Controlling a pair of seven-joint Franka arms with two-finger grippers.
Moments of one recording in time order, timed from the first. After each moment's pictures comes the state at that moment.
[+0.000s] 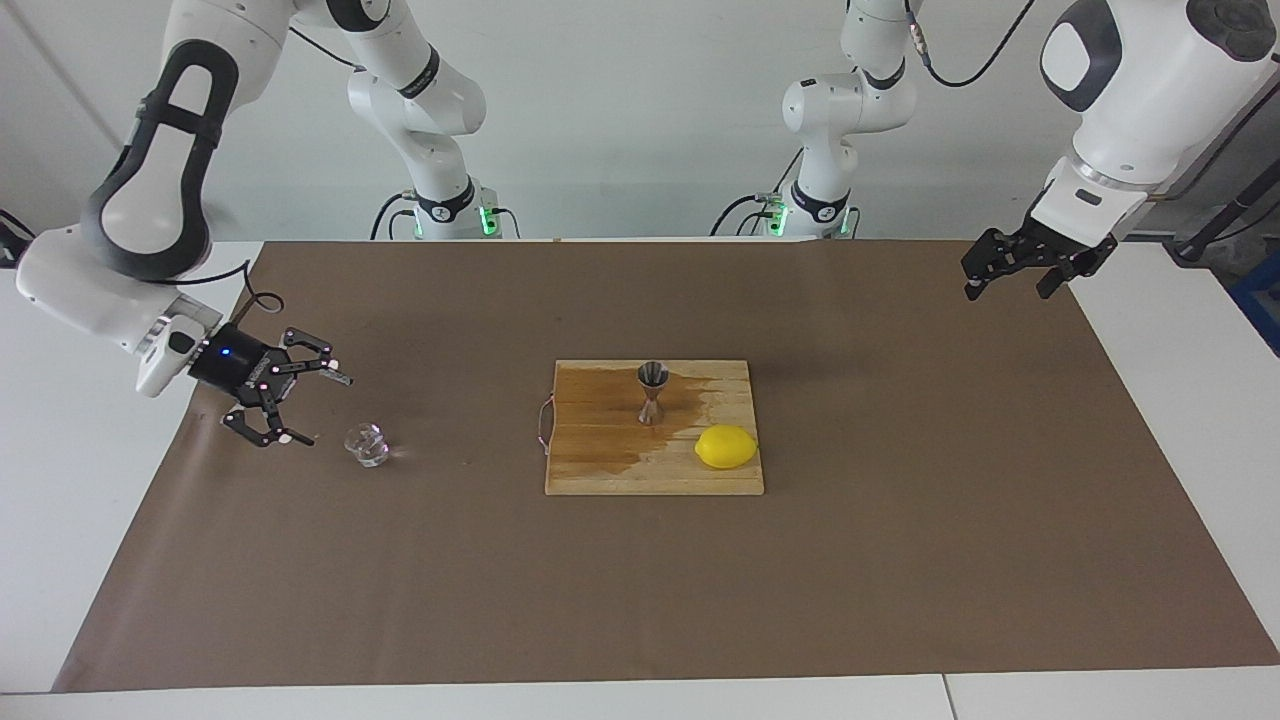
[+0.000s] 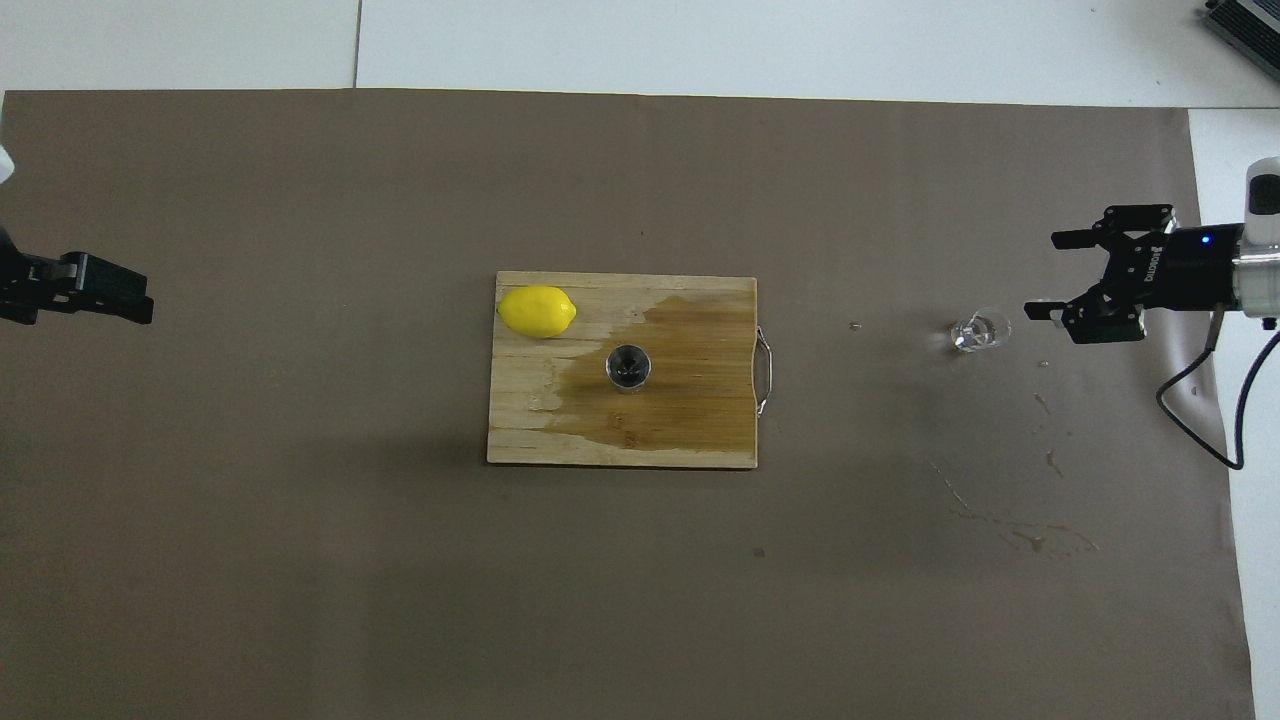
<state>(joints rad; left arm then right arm) 0.03 0.06 -0.05 -1.54 0.01 1.57 0.04 -0.14 0.21 -0.10 -1.80 0.68 1.97 -1.45</state>
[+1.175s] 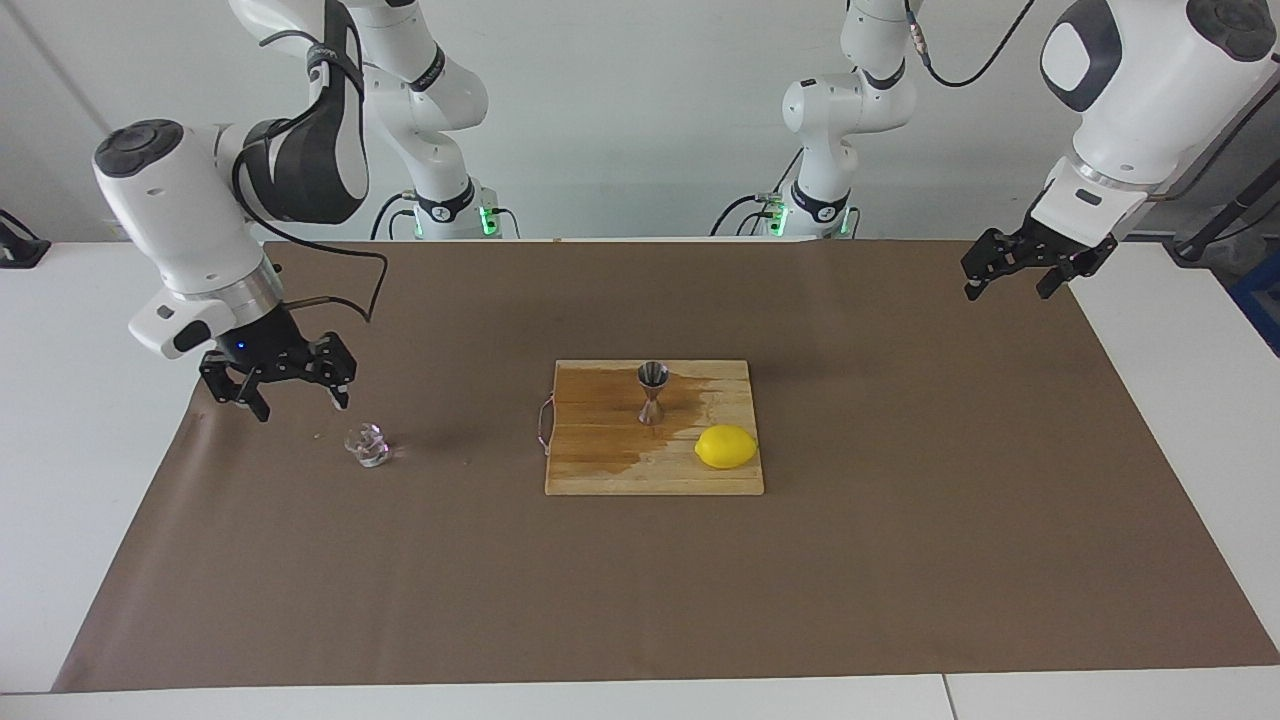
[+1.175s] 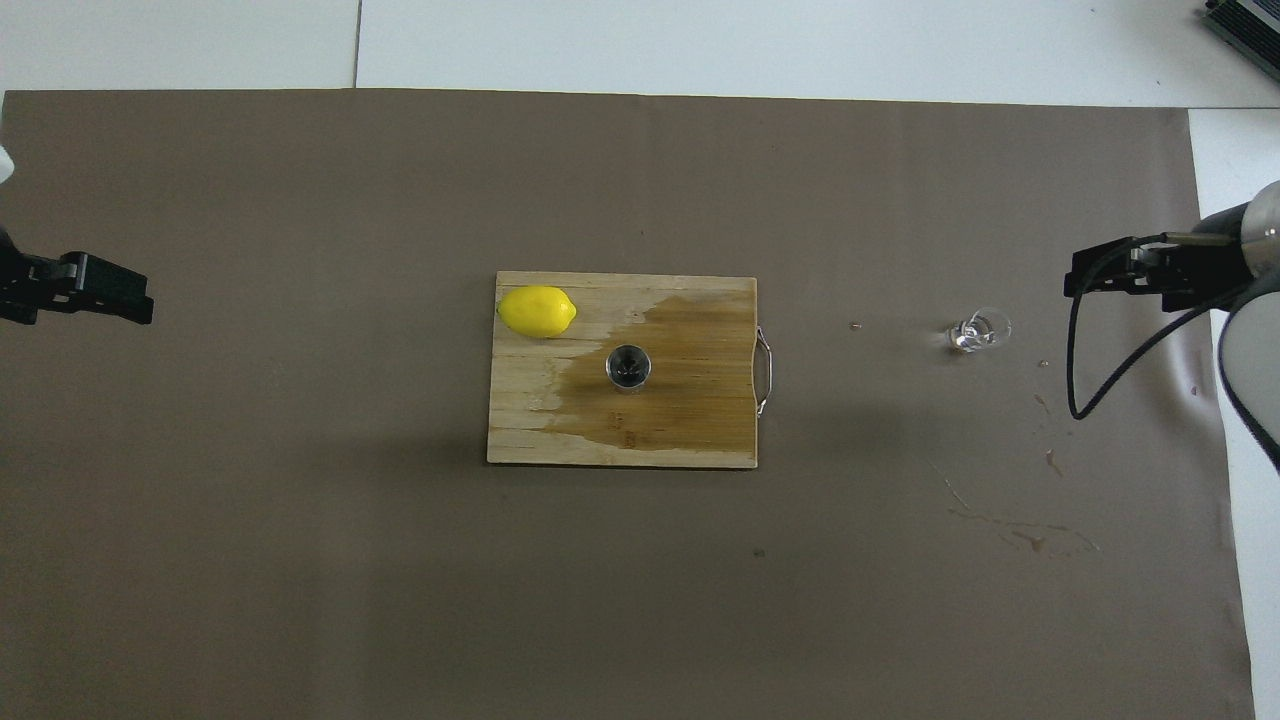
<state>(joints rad) 0.03 0.06 -0.05 -1.54 0.01 1.57 0.04 0.03 0.04 -0.11 -1.69 0.04 1.76 0.08</state>
